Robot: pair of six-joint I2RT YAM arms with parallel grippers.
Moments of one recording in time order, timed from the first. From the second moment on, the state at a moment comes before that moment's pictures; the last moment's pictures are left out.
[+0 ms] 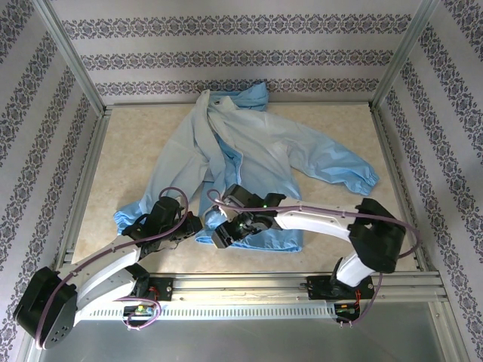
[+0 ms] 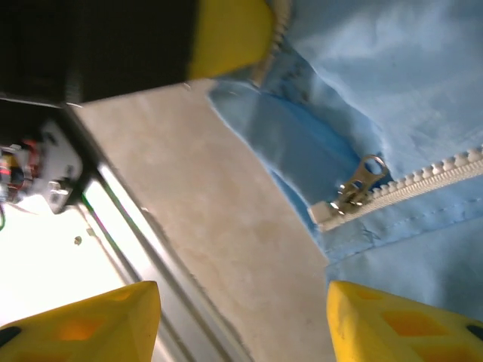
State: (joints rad) left arm -0.52 0.93 0.30 -0.18 0.26 -0.96; right arm 1.02 1.56 0.99 -0.44 -0.39 0.47
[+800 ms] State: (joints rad) left arm -0.52 1.01 0.29 -0.06 0.37 -0.96; right arm 0.90 1.59 0.89 -0.45 -0.26 0.76
